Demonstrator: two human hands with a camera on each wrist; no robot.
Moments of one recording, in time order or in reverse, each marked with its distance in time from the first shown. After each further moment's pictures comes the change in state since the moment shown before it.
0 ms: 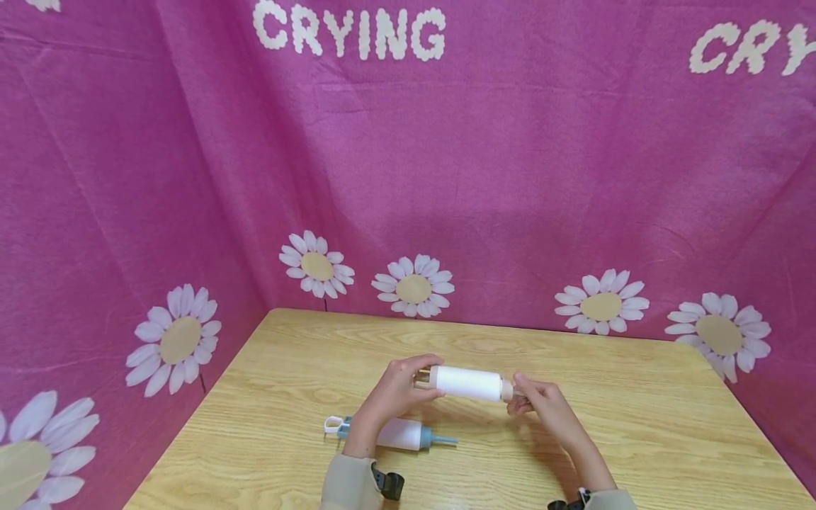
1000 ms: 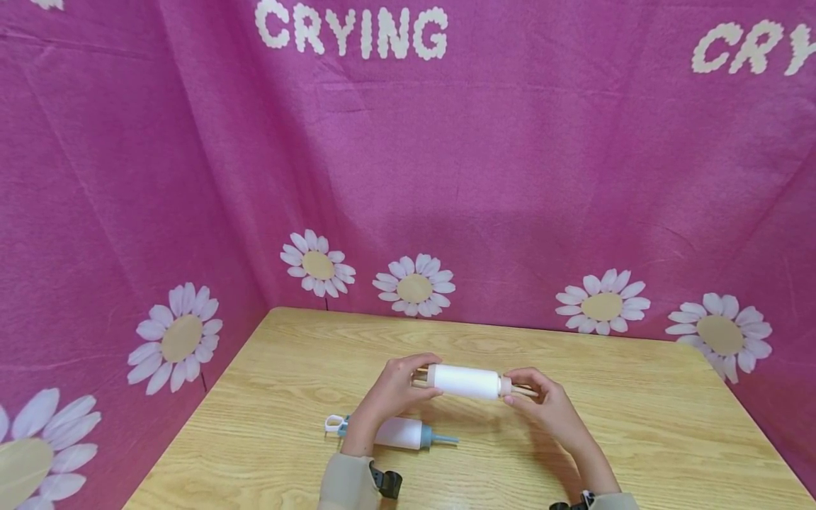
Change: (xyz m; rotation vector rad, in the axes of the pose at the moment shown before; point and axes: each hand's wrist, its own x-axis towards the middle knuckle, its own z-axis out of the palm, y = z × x) left_hand -0.002 -0.002 -0.002 0.015 0.011 -0.012; right_hand -0.002 0.006 0.001 -0.005 0.020 -0.252
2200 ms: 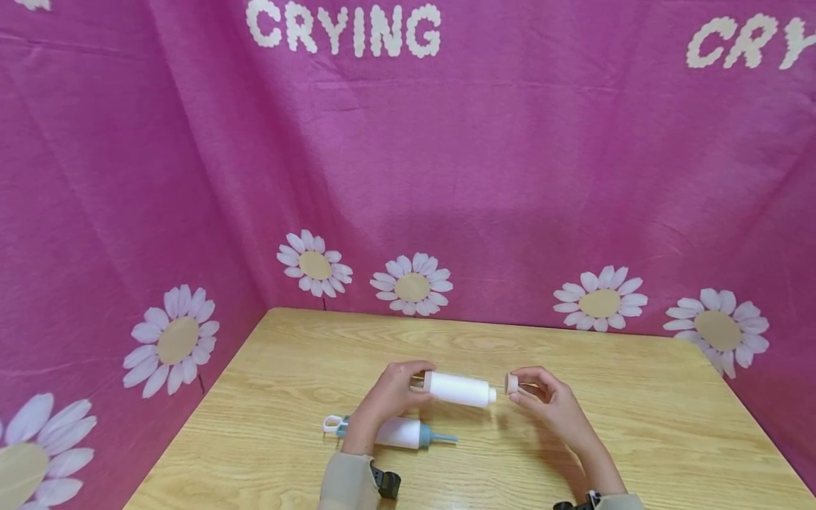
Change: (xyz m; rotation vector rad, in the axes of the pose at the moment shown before) left_hand 0.001 -0.011 0.007 0.095 -0.072 -0.075; right_hand -0.007 0.002 -0.010 0.063 0.014 -0.006
